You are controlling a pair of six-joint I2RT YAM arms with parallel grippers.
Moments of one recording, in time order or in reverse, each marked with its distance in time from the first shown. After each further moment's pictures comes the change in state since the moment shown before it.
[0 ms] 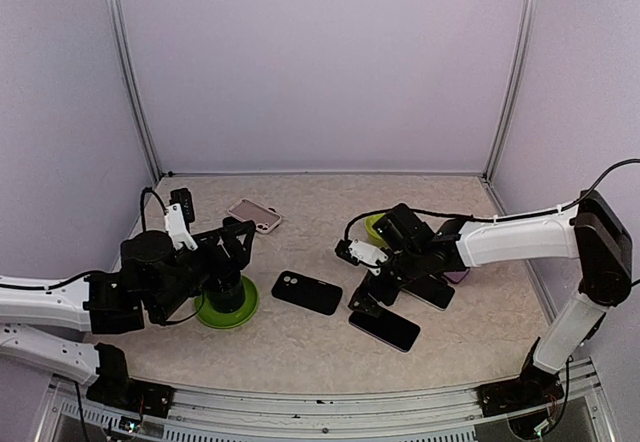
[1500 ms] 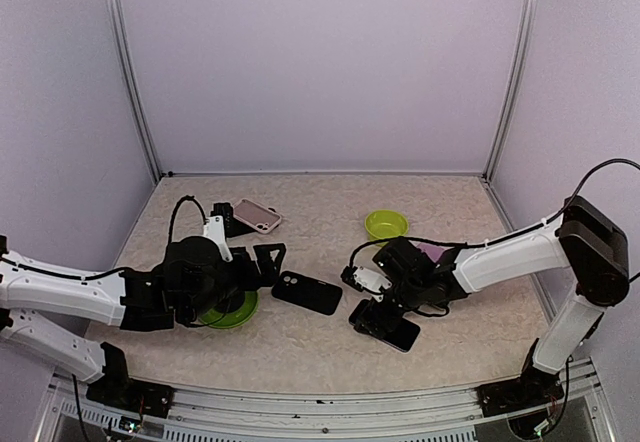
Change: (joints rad) left arm 0.010 0.248 0.048 0.024 0.116 -0.024; right arm 0.069 0.013 -0.203 0.171 0.046 0.140
